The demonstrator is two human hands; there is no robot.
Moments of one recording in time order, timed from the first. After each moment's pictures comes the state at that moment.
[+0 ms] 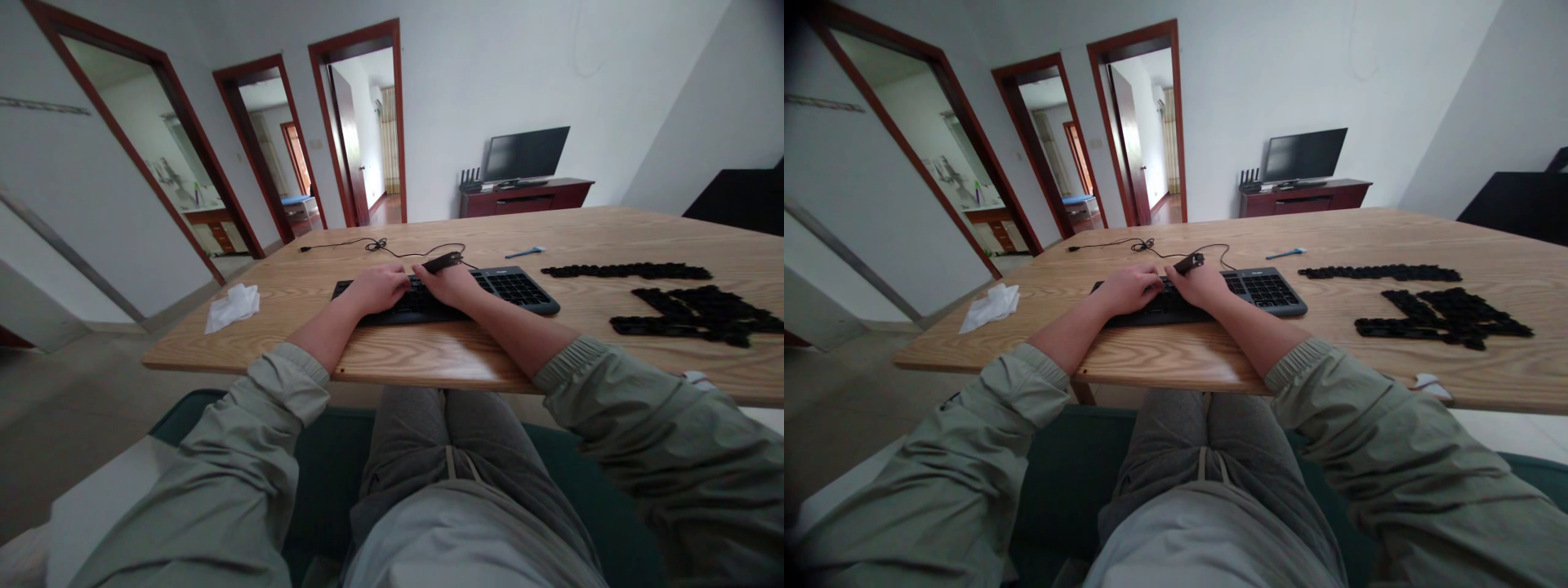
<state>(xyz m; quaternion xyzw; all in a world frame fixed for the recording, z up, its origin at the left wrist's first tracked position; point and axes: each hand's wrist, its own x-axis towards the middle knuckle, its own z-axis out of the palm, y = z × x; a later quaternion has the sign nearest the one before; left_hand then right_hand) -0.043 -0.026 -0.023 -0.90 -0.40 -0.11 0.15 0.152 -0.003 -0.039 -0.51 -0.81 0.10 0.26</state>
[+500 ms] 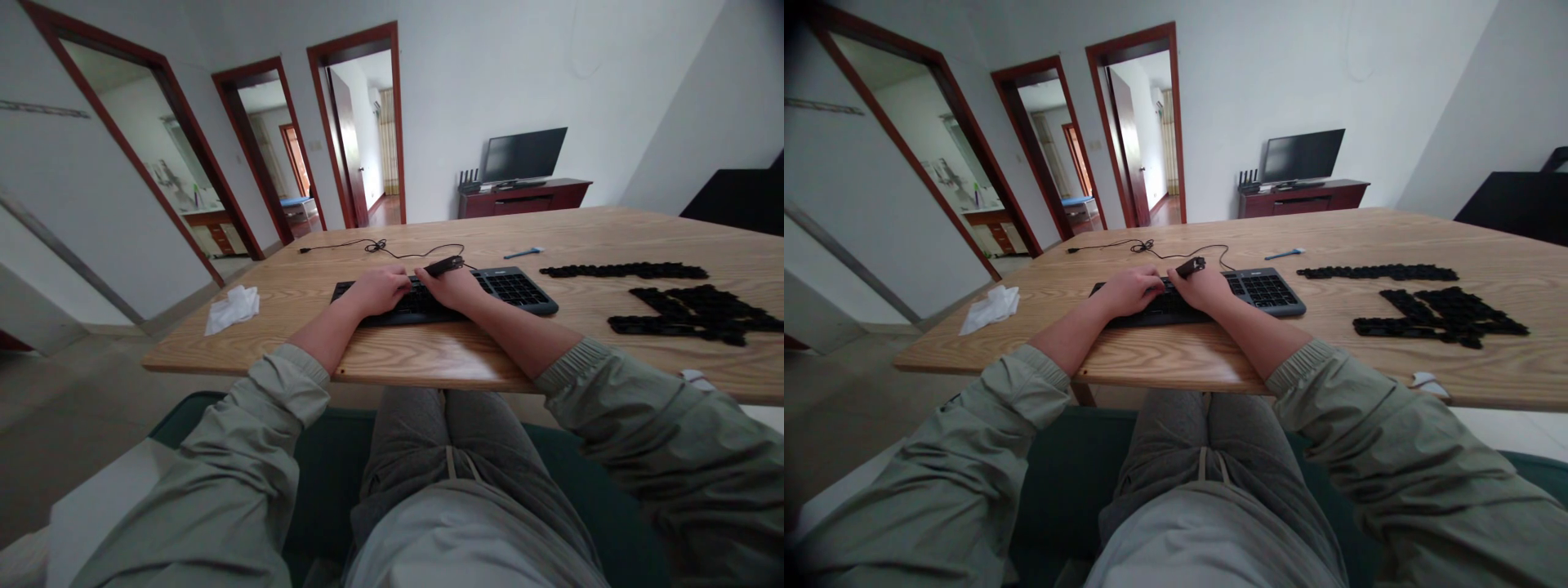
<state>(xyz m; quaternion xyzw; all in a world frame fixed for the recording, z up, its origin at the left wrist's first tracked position) -0.042 -0.028 -0.021 -0.91 -0.39 -0.11 0.12 0.156 -0.006 -0.042 -0.52 -0.81 0.09 0.26</state>
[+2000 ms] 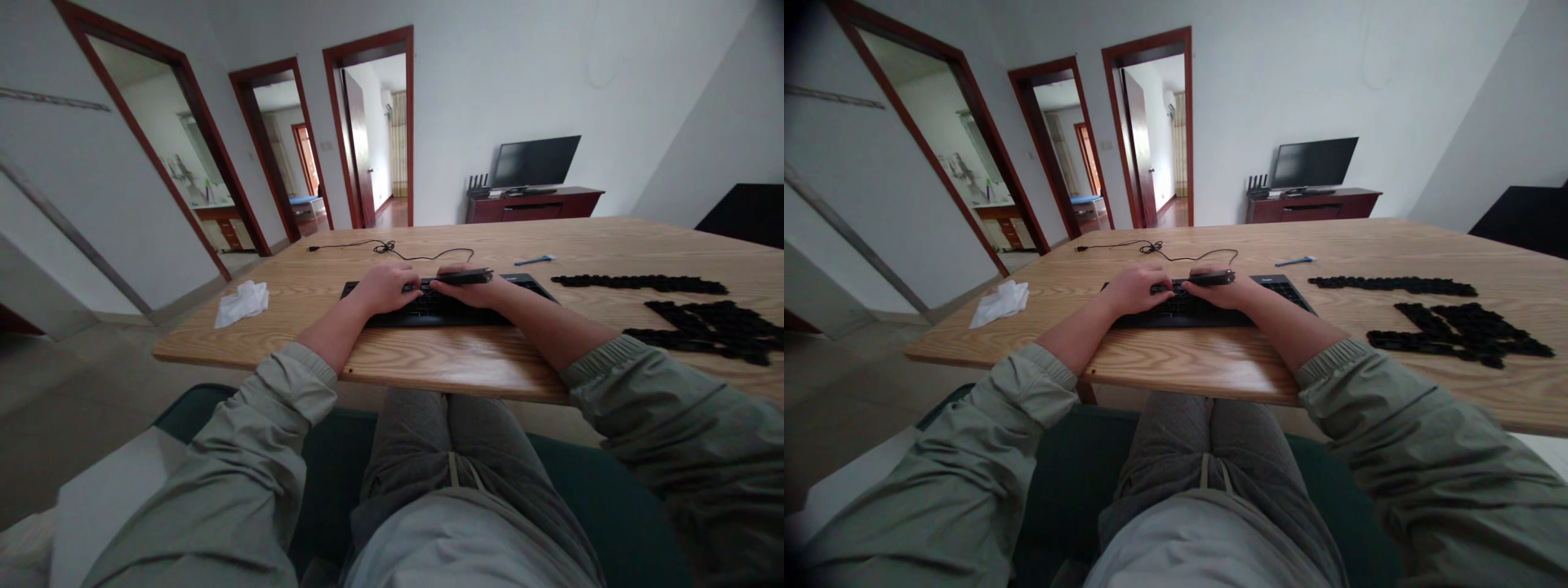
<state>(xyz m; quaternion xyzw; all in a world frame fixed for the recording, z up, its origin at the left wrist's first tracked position) -0.044 -0.032 -0.014 -0.89 -0.40 -0.17 0.12 0.190 0.020 -0.043 -0.37 -0.89 0.09 0.24</state>
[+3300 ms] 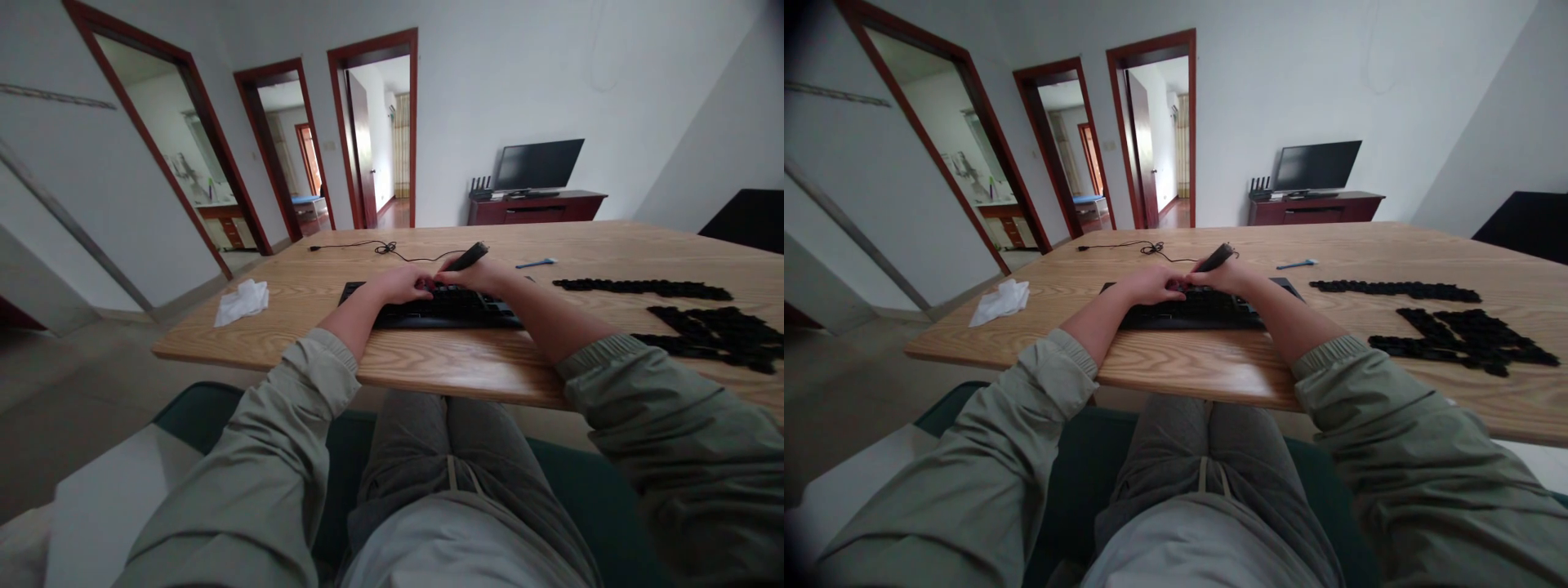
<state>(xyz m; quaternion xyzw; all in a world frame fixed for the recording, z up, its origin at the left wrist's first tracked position) -0.024 0.004 -0.013 -0.90 -0.40 -0.10 -0.10 0.188 0.041 -0.028 -0.37 -0.83 0.31 0.28</state>
